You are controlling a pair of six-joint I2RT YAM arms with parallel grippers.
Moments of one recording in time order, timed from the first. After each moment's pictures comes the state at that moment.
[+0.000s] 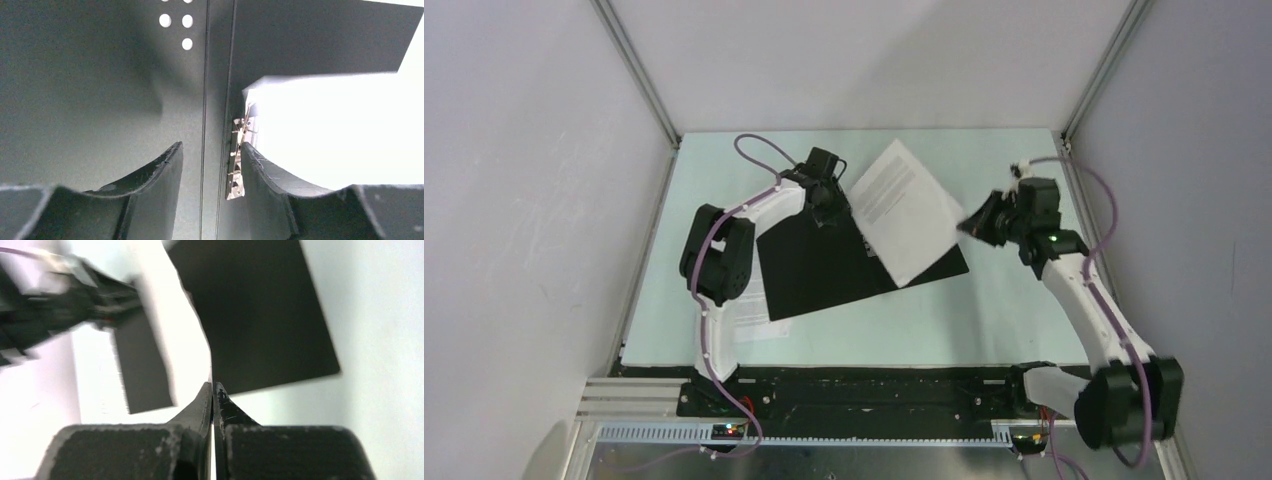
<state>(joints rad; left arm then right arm) -0.45 2.04 1.53 -0.50 0.00 -0.85 0.16 1.11 1.00 -0.39 -0.32 0.58</state>
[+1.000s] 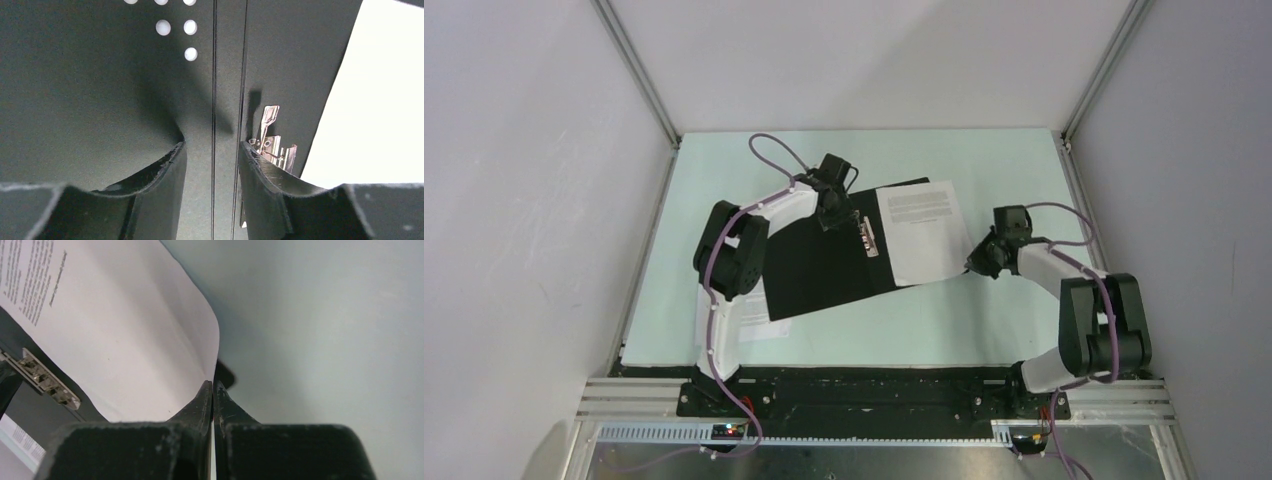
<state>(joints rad) -0.49 2.14 1.59 -0.50 -0.10 -0.81 0.08 1.45 0.71 -0.26 -0.06 0.81</state>
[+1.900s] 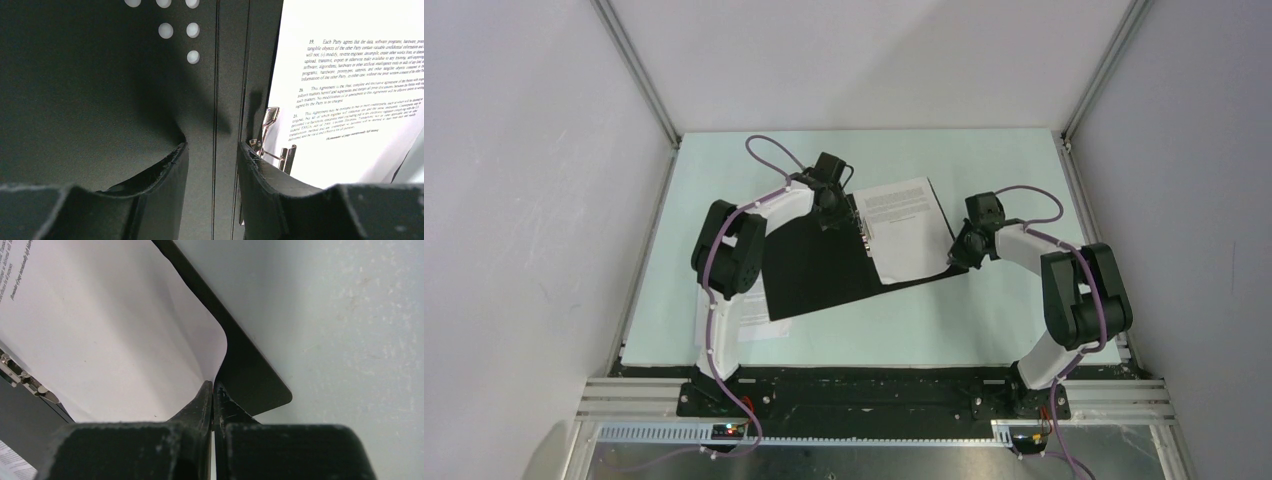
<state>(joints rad) -0.46 2.14 1.58 -0.49 -0.05 -0.81 0.22 1.66 0.91 -0.32 -0.03 0.74</state>
